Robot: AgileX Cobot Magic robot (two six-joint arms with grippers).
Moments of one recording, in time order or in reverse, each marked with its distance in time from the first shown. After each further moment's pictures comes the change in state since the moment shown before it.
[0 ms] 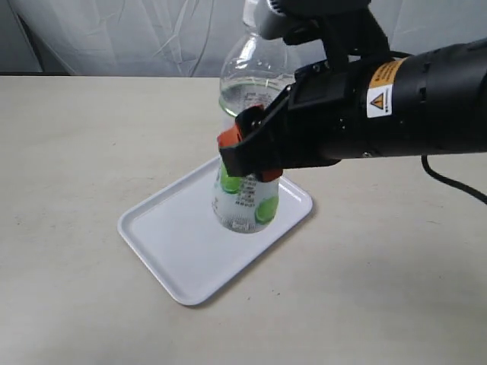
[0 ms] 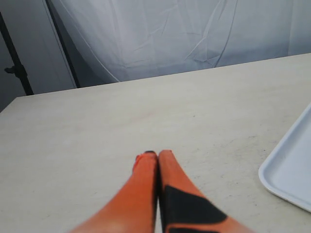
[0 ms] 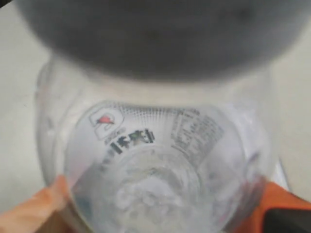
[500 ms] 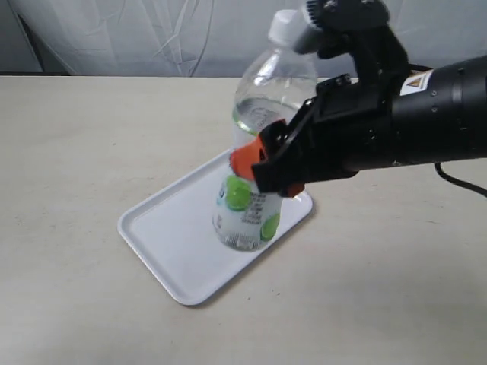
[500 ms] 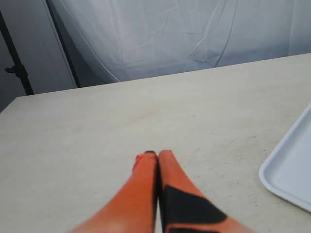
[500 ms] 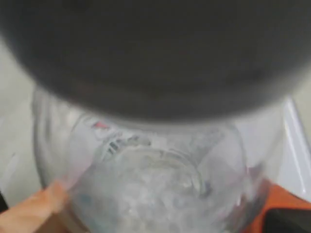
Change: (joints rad) left arm 0.000 0.000 0.000 0.000 0.000 0.000; right arm -0.165 -0.025 0.062 0.625 0.076 -0.691
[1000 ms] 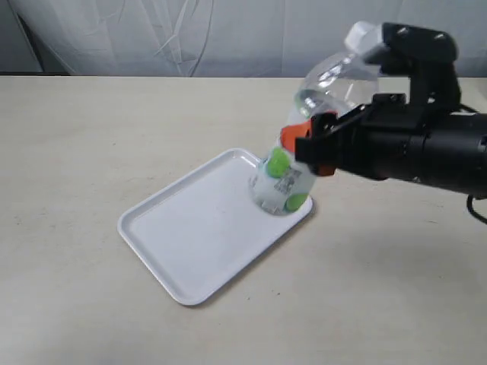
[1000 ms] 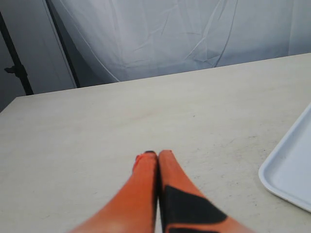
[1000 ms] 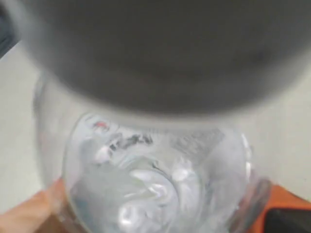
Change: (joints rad) left arm 0.000 0.000 0.000 0.000 0.000 0.000; right arm -0.076 -0.048 0.227 0.709 -0.348 -0.492
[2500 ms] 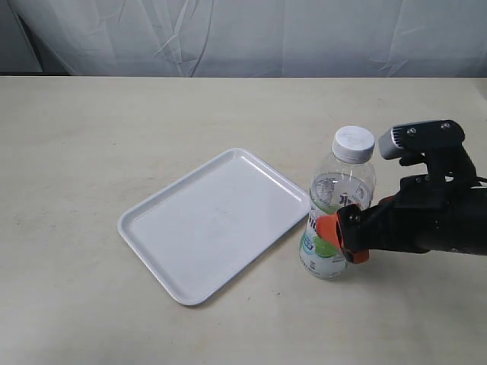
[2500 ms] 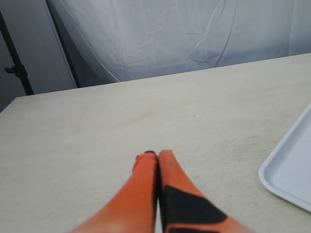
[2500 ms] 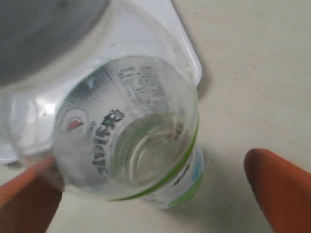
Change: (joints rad) left arm 0.000 0.000 0.000 0.000 0.000 0.000; right arm -0.233 0.064 0.198 -0.110 0.151 -0.144
